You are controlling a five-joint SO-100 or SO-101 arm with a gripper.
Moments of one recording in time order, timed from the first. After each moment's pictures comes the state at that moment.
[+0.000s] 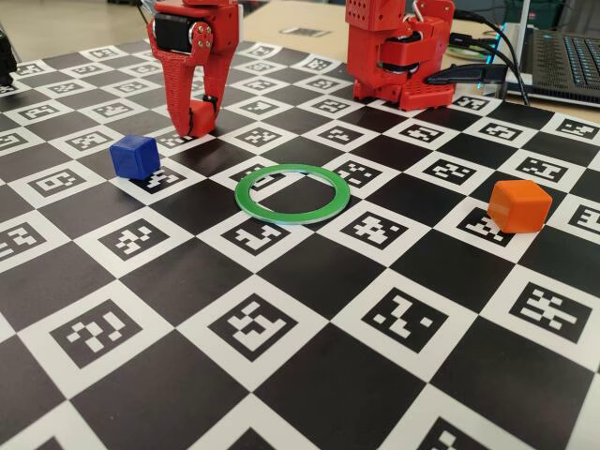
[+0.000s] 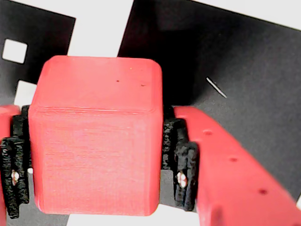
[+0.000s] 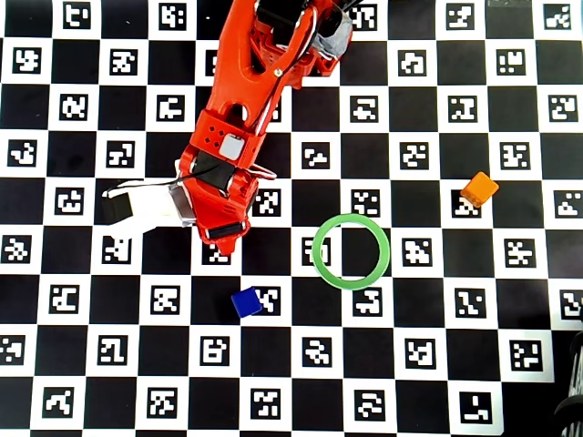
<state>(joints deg) 26.6 84.1 112.5 54.2 -42.1</state>
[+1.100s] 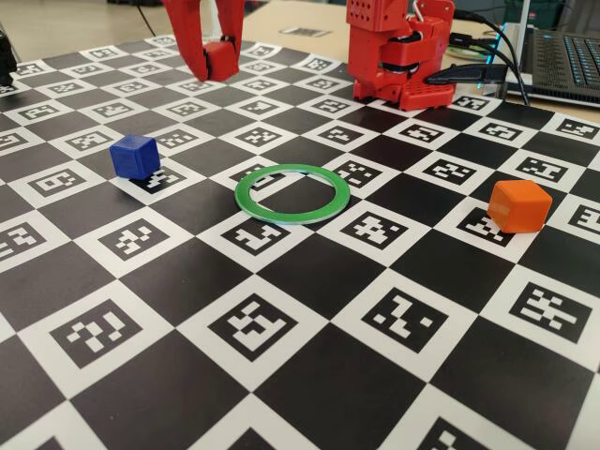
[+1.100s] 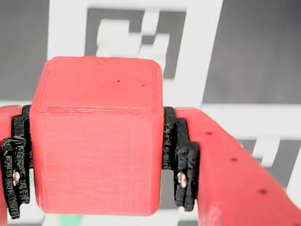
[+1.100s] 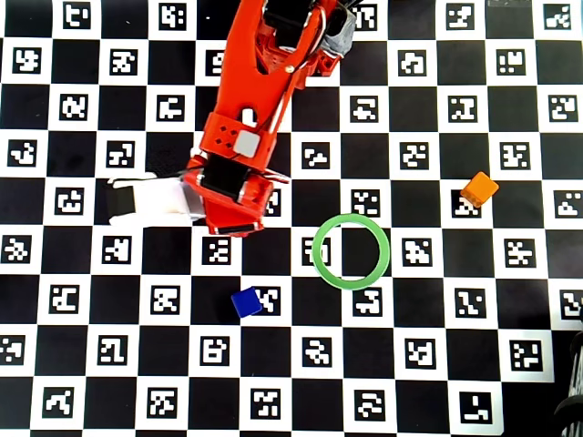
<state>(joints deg) 16.2 84.1 83.9 94.7 -22.4</state>
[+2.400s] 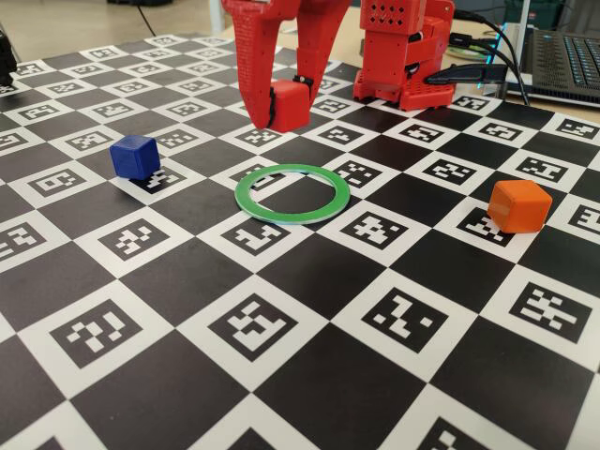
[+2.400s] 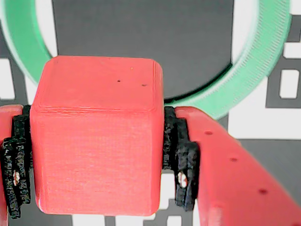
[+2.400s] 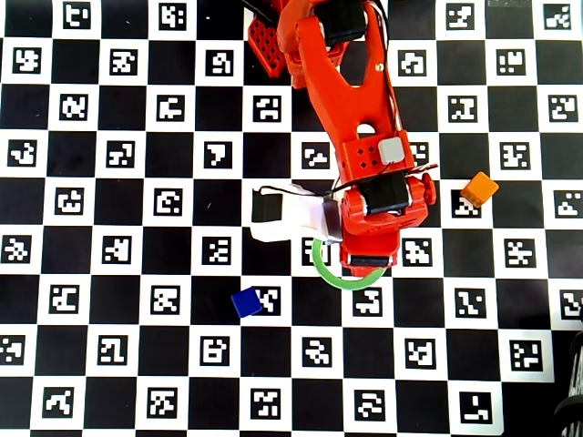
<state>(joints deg) -11.7 80.6 88.4 75.8 13.5</state>
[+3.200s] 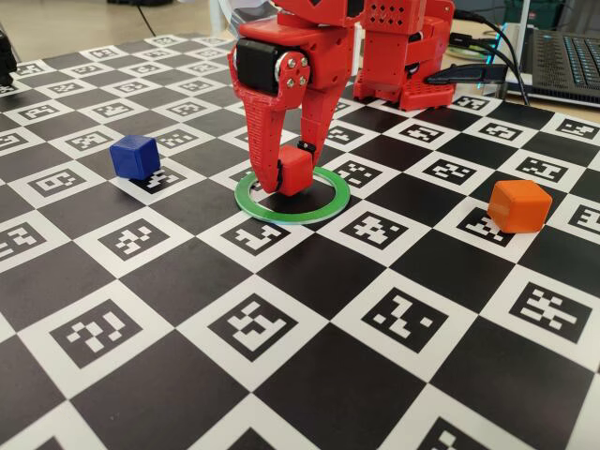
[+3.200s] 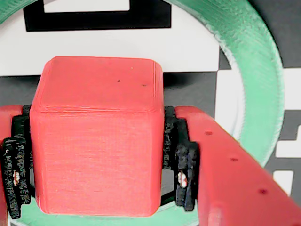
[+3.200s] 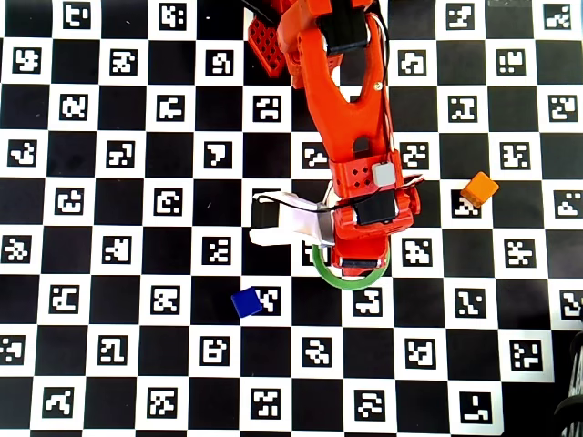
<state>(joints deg) -11.7 76.3 100.1 61.3 13.5</state>
